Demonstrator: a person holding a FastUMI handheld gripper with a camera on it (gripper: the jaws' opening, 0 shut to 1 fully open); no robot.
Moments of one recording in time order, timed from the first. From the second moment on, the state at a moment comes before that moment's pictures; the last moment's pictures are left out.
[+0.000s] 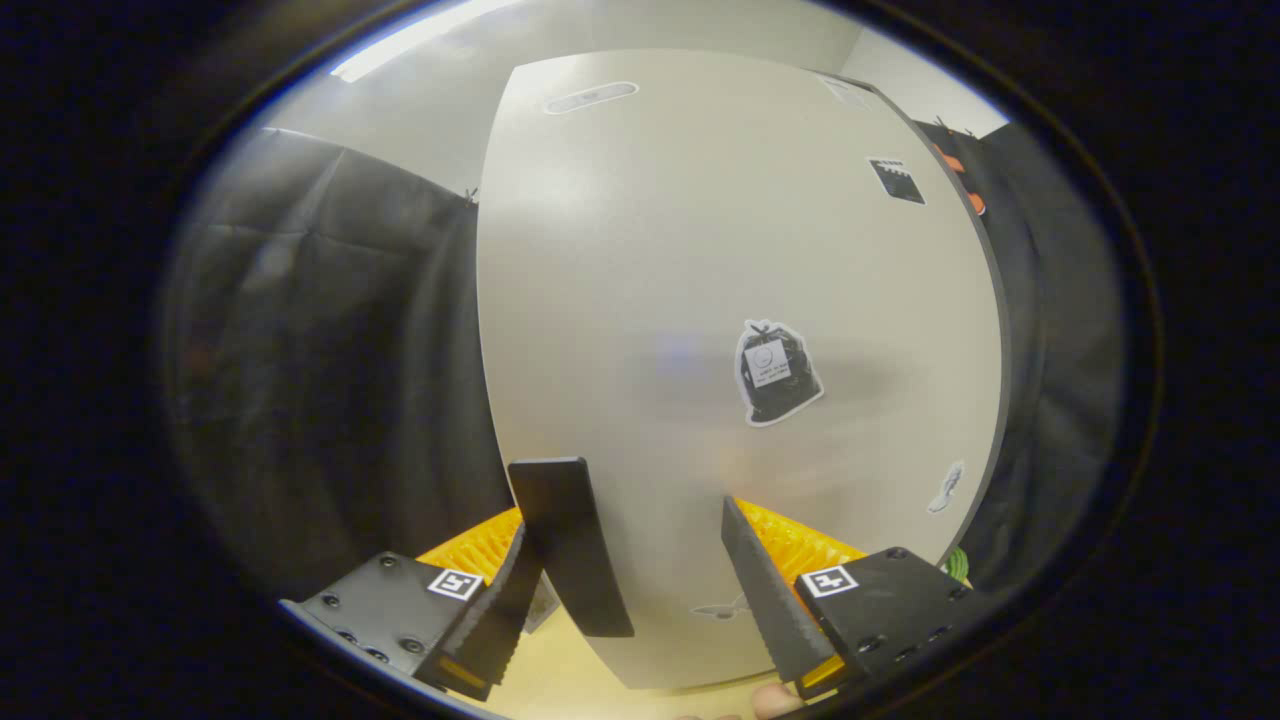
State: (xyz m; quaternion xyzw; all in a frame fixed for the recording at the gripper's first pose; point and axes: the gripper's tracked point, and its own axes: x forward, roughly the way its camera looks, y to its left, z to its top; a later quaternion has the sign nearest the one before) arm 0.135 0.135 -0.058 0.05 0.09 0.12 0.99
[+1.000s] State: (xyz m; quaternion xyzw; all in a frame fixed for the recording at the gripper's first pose) arm 0.131 0.140 -0.058 0.03 0.10 0.09 0.99
